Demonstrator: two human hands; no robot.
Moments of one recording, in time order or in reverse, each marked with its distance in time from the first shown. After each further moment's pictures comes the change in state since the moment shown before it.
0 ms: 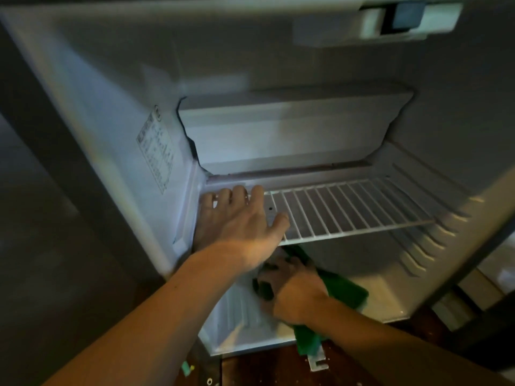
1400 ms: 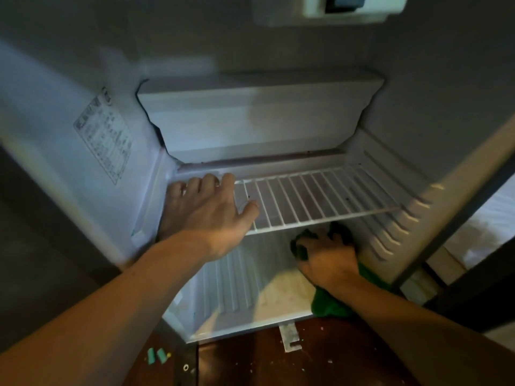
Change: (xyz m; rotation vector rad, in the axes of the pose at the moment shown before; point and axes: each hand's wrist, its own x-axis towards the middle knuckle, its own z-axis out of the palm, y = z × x) left_hand 0.000 0.001 0.000 0.052 0.014 -0.023; right_hand -0.026 0.087 0.010 0.022 0.095 0.354
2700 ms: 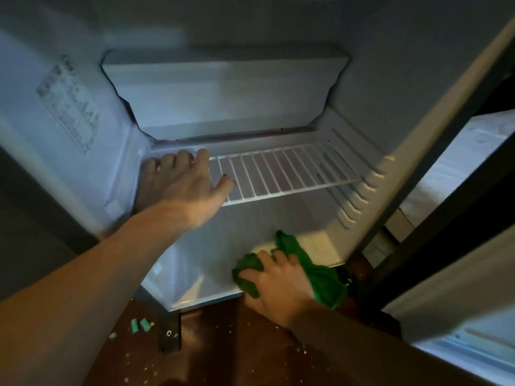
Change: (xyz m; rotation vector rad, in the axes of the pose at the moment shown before) left_hand 0.001 0.002 0.001 0.038 0.002 -0.017; right_hand -0.095 -0.044 -0.003 0.054 -0.066 -0.361
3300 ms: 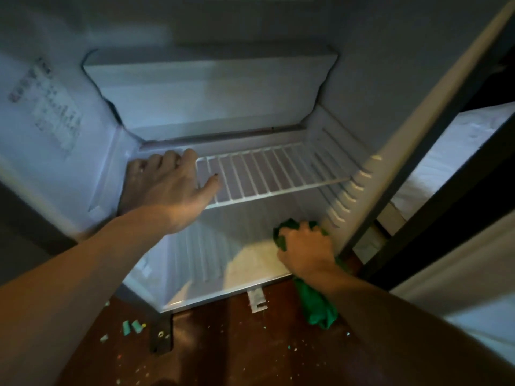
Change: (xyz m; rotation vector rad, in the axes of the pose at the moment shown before) left_hand 0.001 0.000 -0.004 -0.042 0.024 0.014; right_hand 0.023 0.075 -0.014 0.042 -0.042 0.443
